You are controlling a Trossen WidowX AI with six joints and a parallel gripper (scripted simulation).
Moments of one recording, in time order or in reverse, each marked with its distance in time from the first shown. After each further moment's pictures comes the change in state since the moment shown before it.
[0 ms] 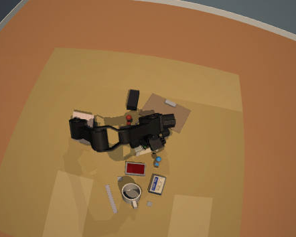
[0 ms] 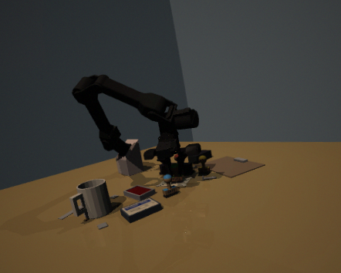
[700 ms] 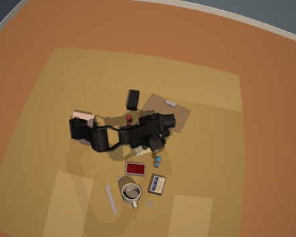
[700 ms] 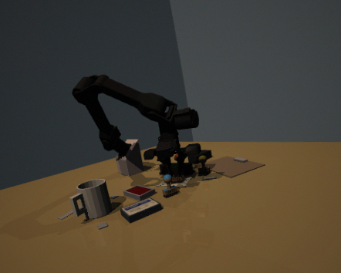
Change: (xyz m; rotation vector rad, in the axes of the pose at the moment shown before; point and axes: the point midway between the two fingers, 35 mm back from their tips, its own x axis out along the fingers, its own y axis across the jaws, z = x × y) arm 0.000 0.000 0.000 0.002 0.001 -0.001
